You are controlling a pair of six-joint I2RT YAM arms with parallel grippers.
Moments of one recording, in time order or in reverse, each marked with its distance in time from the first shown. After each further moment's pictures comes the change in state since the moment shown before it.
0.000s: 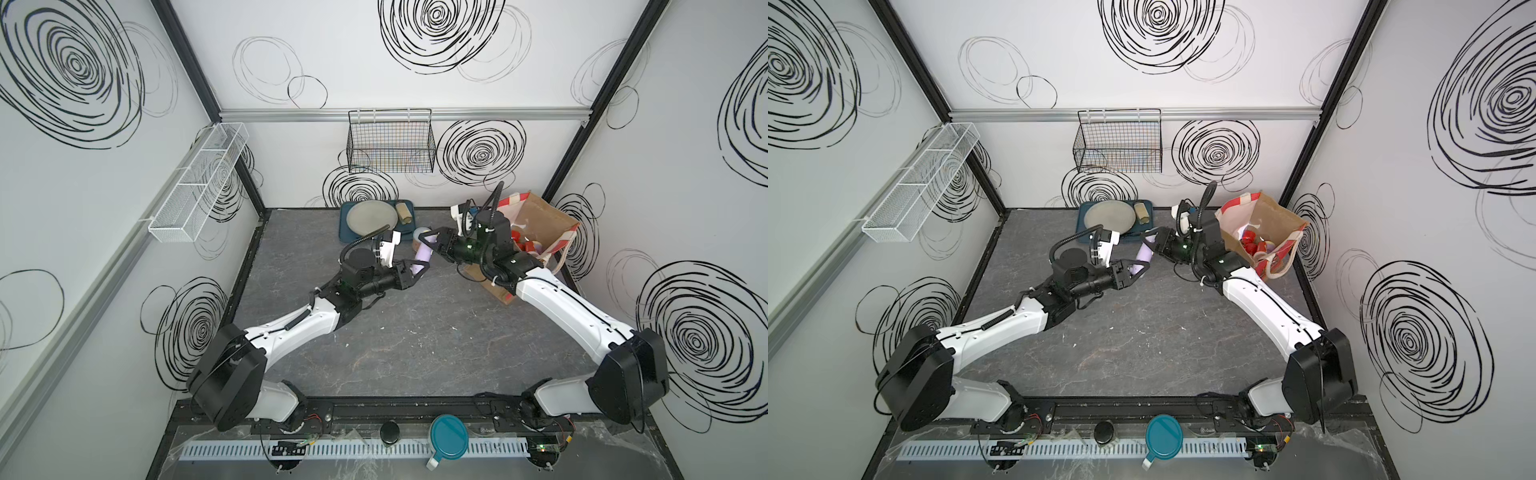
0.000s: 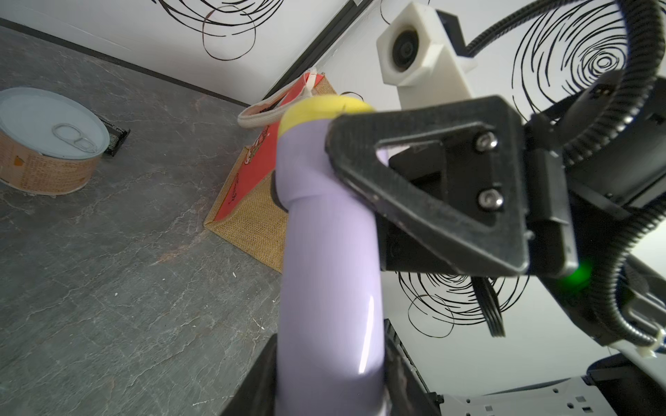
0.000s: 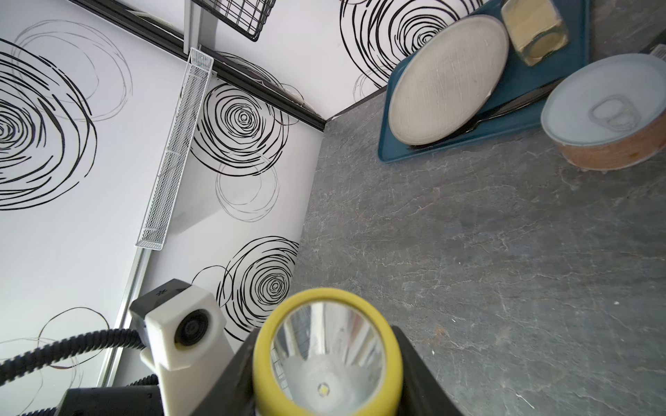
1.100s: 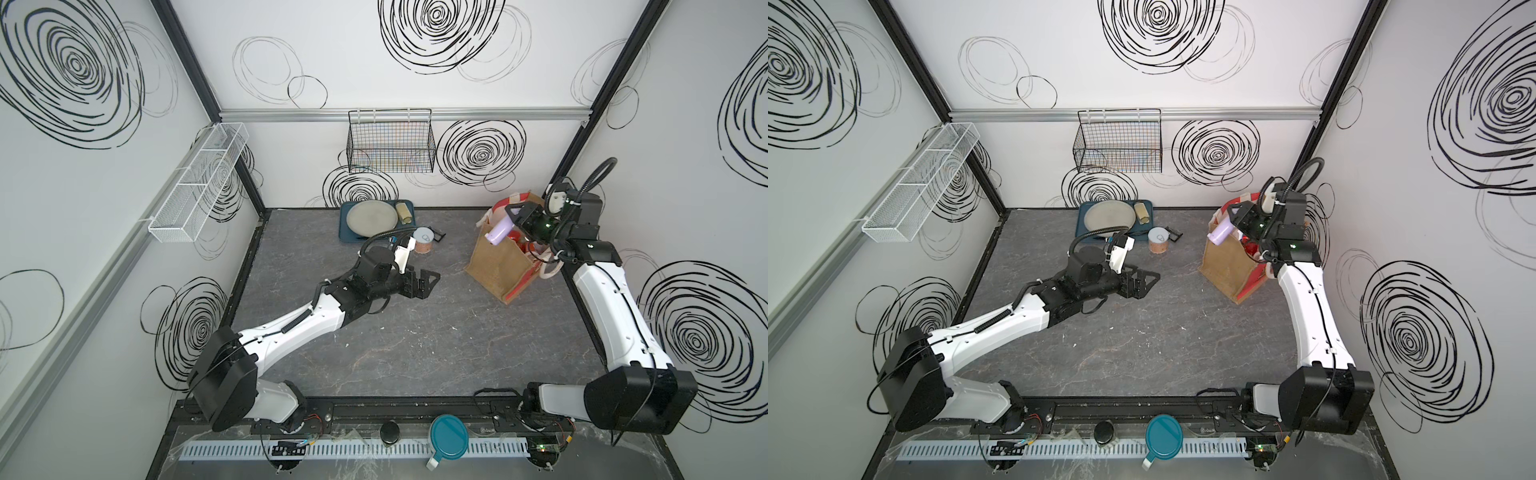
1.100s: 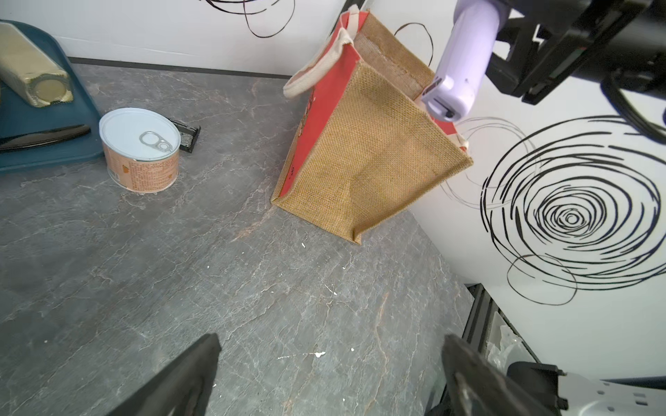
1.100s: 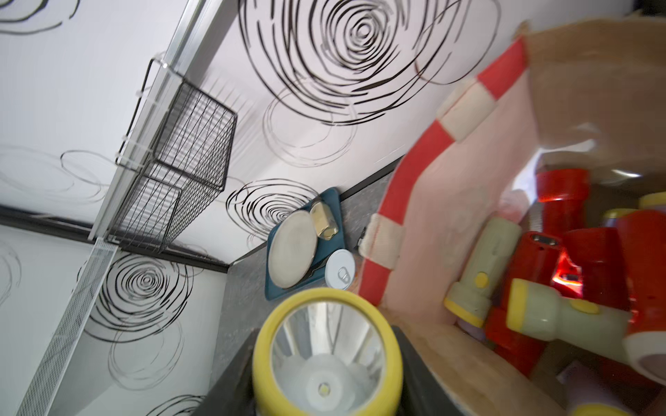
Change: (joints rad) left arm -0.122 -0.002 0.164 -0.429 -0.236 0.315; right arm -0.586 -0.090 0.161 -0.299 0.067 -0.202
